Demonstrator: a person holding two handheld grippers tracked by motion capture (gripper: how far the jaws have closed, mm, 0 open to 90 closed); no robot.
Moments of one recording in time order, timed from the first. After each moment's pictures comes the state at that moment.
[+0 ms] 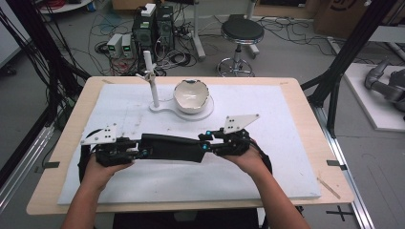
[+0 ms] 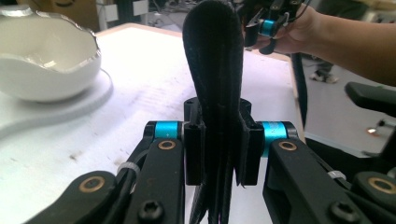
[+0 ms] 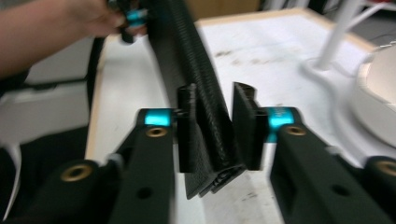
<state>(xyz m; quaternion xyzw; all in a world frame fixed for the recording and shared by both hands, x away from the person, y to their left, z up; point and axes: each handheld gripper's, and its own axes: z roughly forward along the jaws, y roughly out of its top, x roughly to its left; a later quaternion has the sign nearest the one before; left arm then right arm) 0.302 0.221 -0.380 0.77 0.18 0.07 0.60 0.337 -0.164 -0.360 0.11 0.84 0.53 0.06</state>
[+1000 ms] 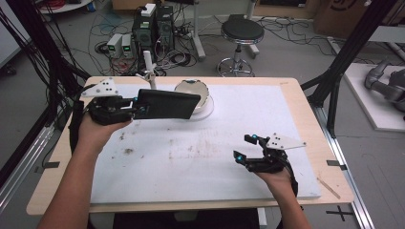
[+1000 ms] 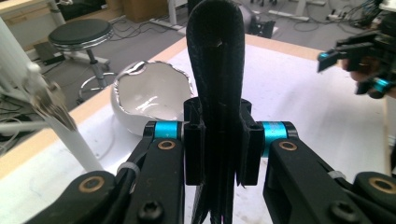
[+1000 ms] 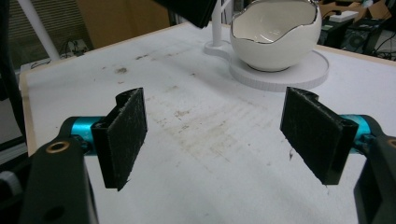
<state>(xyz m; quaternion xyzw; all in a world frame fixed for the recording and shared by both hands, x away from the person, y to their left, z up) 0.353 0.209 -0.275 0.80 0.24 0.18 0.52 0.294 -0.260 -0.400 0.28 0.76 0.56 0.14</state>
